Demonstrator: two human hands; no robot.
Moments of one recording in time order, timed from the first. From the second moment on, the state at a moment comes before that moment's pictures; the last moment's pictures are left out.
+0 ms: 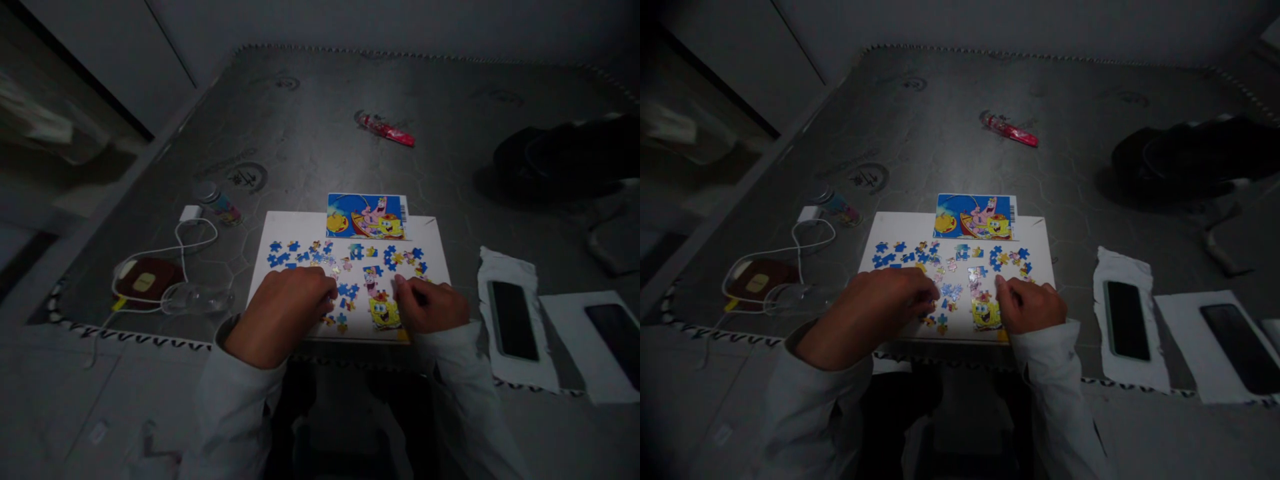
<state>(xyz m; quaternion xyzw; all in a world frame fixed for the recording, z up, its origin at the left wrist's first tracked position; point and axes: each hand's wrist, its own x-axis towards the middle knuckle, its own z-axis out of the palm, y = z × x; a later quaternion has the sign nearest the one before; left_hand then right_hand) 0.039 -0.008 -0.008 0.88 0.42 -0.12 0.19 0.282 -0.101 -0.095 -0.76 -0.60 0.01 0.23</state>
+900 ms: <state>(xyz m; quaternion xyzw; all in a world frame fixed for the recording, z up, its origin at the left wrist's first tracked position) 0.044 -0.012 -0.002 0.87 0.44 -0.13 0.19 0.278 -0.103 -0.083 -0.83 -0.39 -0.02 0.41</state>
